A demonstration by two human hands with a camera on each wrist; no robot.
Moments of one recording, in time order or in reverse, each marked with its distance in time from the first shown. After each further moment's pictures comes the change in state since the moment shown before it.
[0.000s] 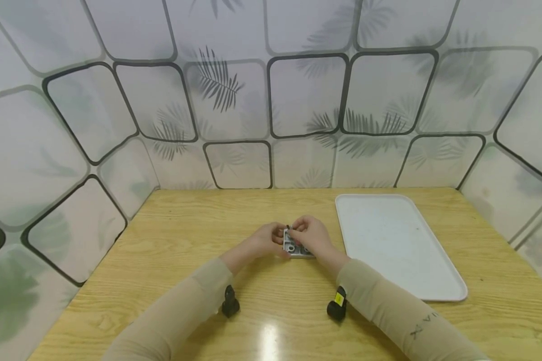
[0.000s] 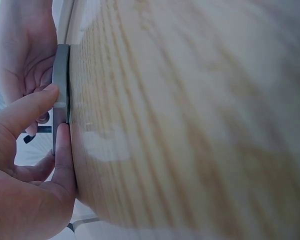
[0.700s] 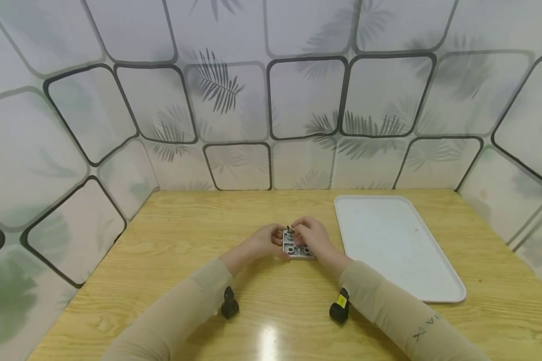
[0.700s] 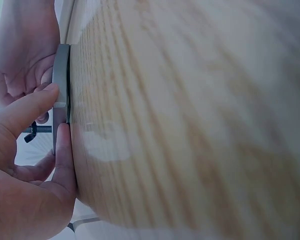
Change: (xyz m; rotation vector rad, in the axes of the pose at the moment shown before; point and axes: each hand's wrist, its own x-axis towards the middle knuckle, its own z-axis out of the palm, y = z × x) left_hand 0.000 0.000 0.000 -0.021 0.004 0.007; right_hand -0.002 0.002 -0.002 0.281 -0.045 0.008
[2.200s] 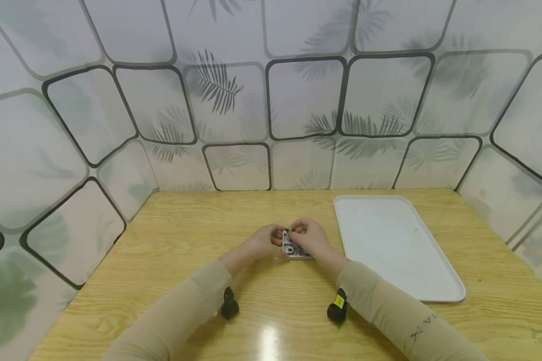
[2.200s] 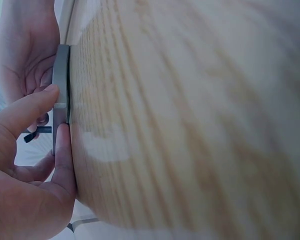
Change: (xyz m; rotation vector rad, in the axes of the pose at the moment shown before) left_hand -0.001 0.000 -0.001 0.004 -0.011 -0.007; right_hand 0.003 0.004 0.003 -0.271 0.025 -0.034
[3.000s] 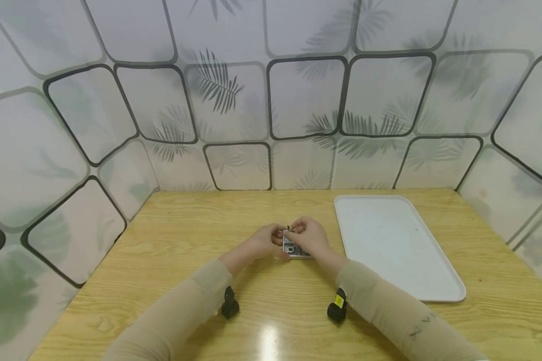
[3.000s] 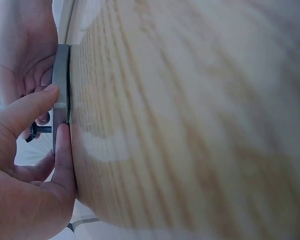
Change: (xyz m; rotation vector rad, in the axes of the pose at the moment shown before) left_hand 0.000 -0.001 0.002 0.000 0.005 0.021; right_hand -0.002 -0.006 0.000 -0.090 0.032 0.005
